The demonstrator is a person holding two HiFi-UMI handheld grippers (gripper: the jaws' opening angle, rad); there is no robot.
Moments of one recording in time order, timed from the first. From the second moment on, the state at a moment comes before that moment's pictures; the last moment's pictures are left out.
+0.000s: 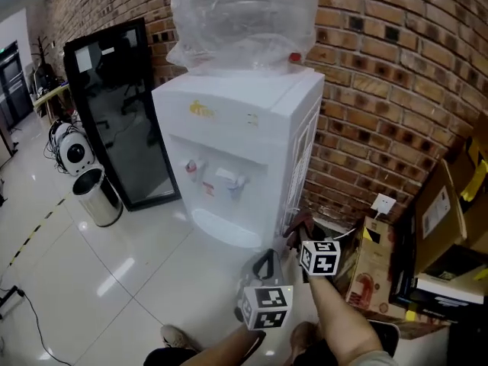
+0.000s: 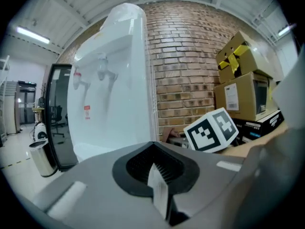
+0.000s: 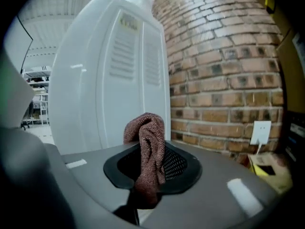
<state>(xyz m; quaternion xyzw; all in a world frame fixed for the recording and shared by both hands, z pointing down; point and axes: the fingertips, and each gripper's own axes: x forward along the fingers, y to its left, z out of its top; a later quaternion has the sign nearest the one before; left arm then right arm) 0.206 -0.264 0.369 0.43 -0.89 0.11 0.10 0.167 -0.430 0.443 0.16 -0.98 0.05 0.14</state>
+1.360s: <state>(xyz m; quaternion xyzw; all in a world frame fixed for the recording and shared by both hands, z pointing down) 0.195 -0.254 0.219 0.48 -0.87 0.11 -0.02 0.128 -0.441 0.025 0.13 -0.97 -0.12 -0.15</state>
